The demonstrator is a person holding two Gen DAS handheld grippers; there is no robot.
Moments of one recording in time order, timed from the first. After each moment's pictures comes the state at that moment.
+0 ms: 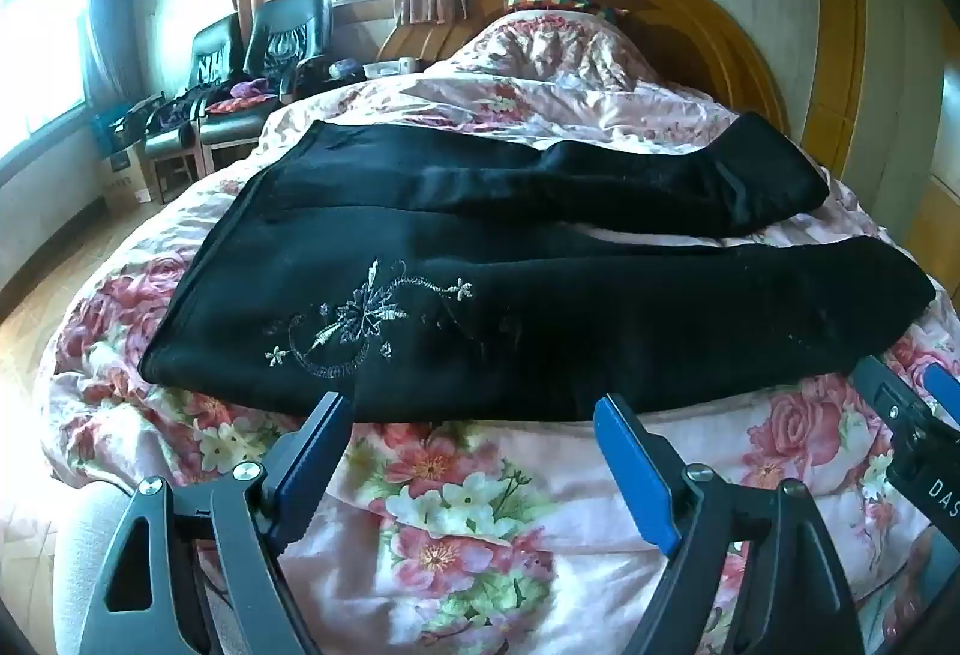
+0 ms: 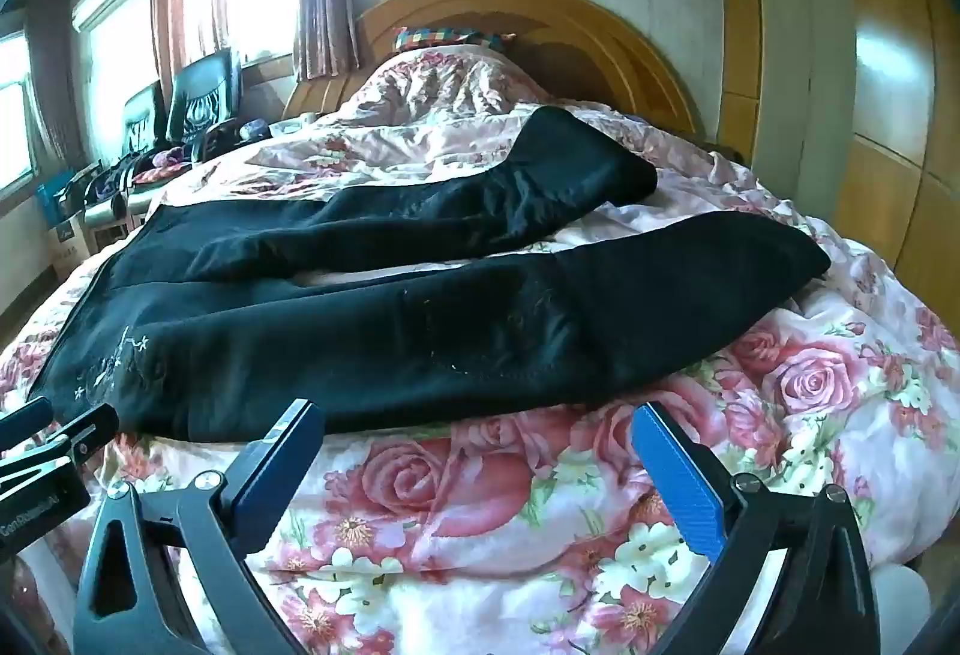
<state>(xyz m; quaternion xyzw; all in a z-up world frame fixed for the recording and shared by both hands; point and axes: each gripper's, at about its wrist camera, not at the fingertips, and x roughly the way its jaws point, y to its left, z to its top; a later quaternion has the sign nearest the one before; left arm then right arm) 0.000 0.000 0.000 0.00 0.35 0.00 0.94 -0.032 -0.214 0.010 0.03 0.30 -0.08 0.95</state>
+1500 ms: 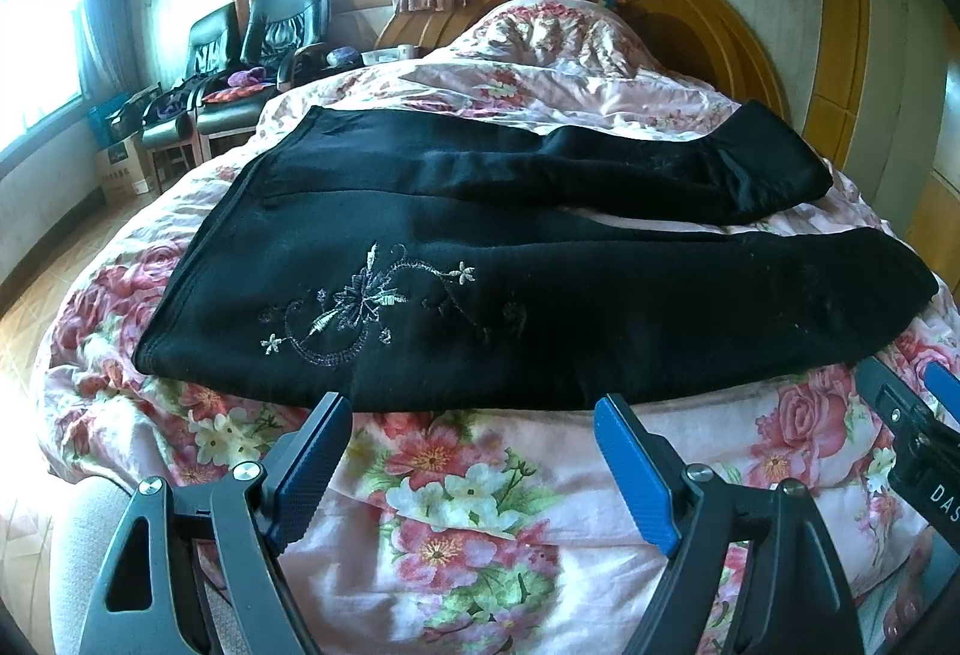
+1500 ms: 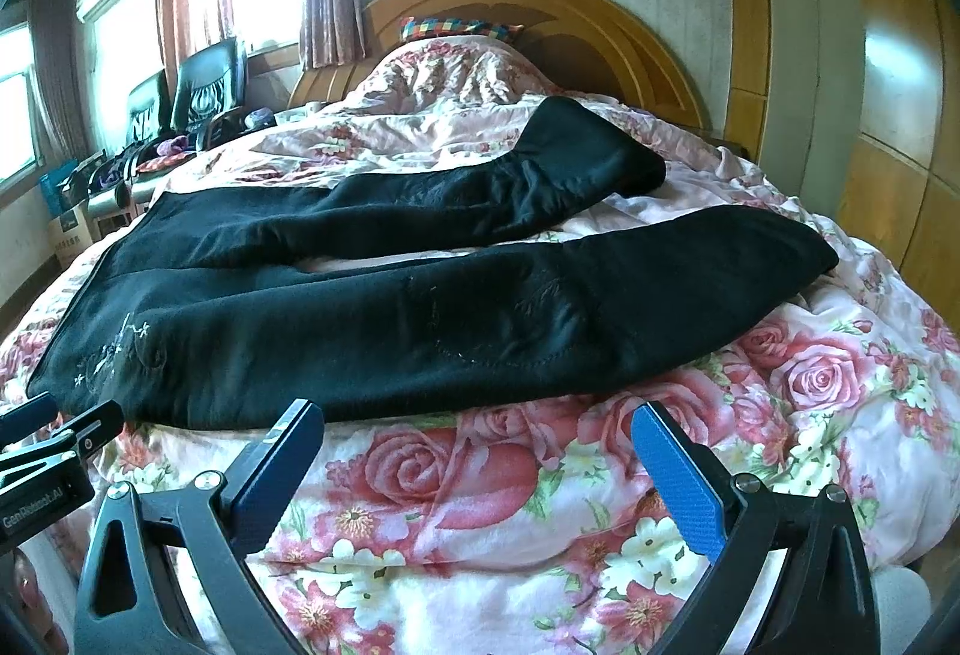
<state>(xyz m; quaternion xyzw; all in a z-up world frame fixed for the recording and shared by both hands) 0.005 0.004 -0.009 0.00 0.36 0.00 0.93 -0.029 -0.210 0.006 0.03 0.31 -0.08 0.95</state>
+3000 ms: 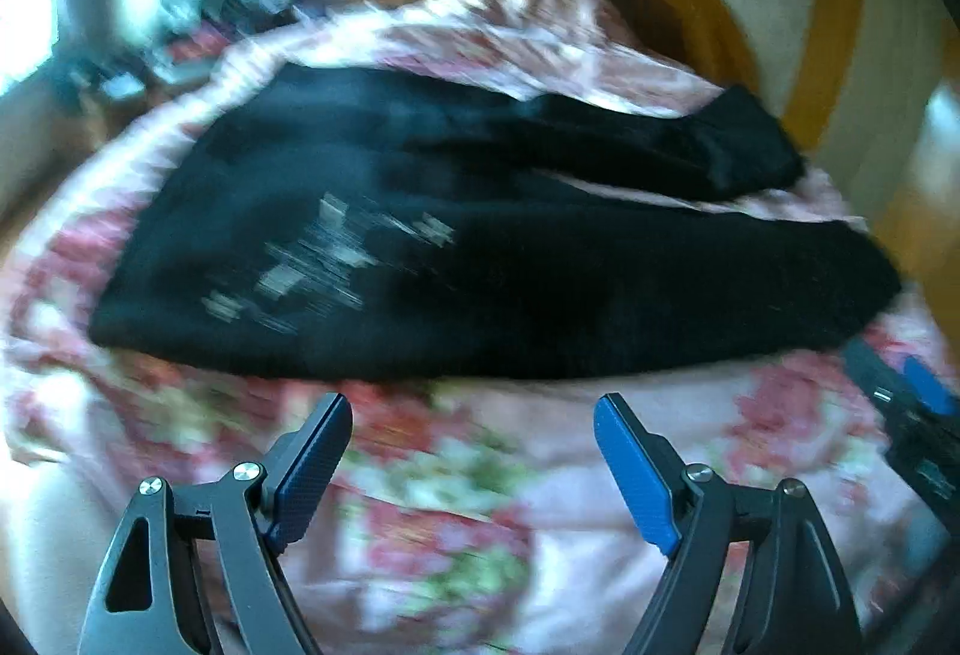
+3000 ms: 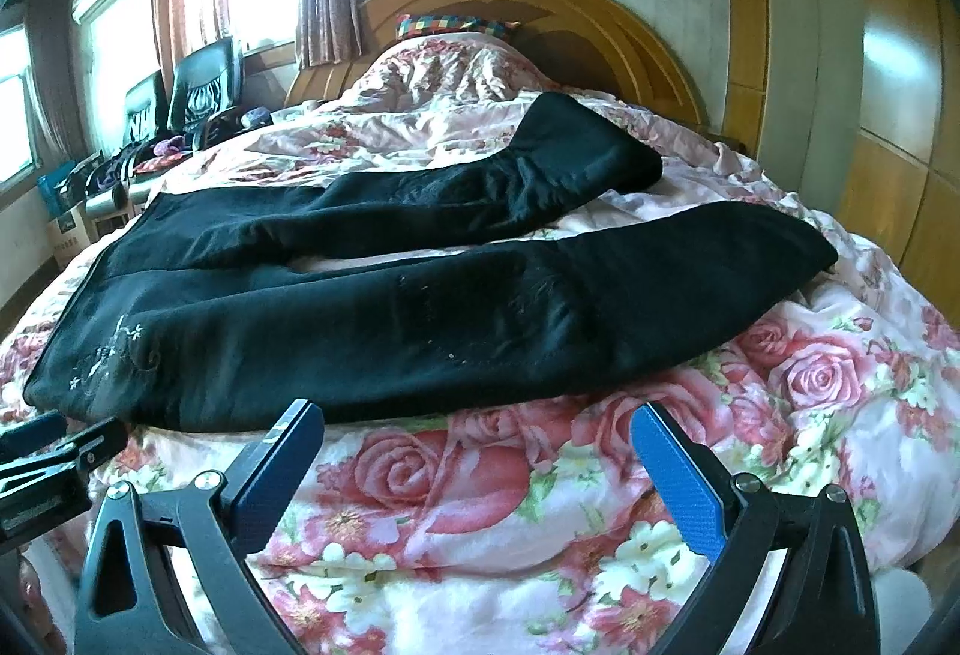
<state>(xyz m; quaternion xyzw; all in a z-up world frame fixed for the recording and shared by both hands) 0.022 0.018 -0.027 -0.06 0.42 -0.09 0.90 -0.022 -0.217 0.004 0.03 0.31 -0.08 0.95</state>
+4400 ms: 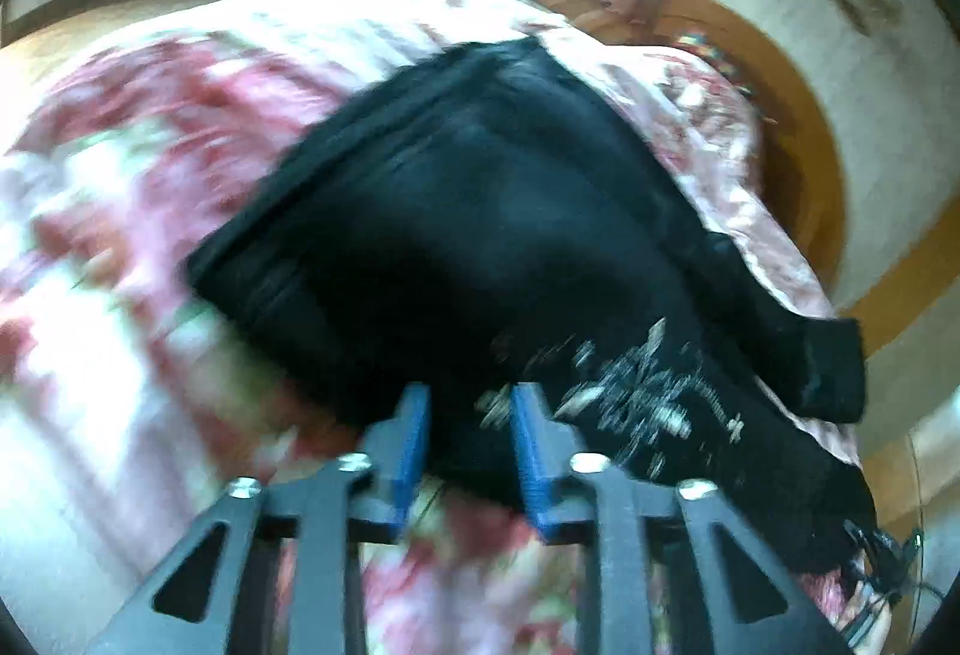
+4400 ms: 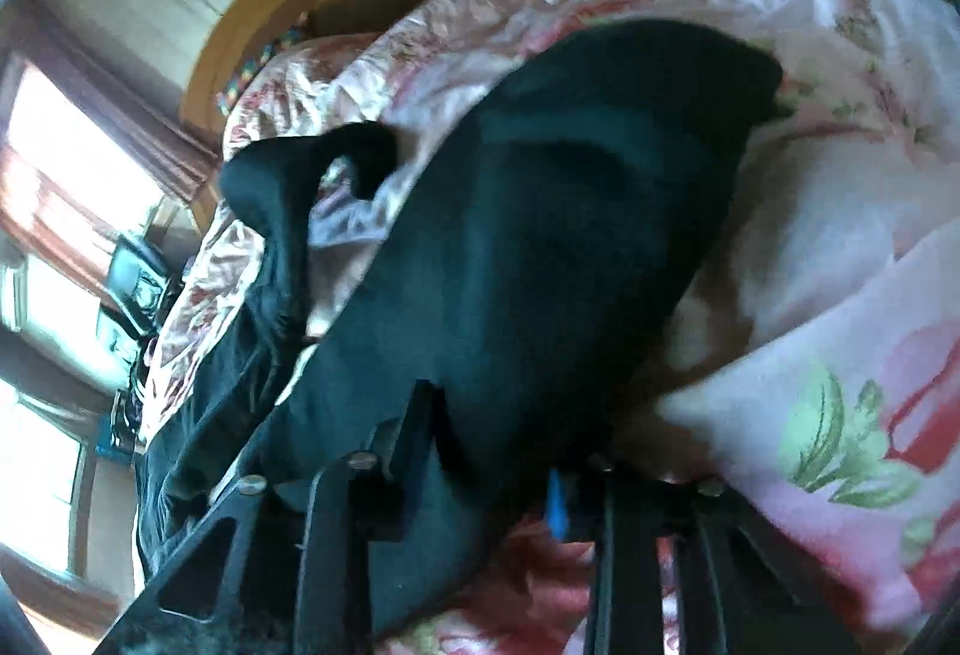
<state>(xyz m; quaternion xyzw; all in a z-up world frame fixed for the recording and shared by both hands) 0.055 0.173 -0.058 -0.29 0.39 0.06 0.87 0.082 -0.503 -0.048 0.39 0.34 -0.10 0.85</state>
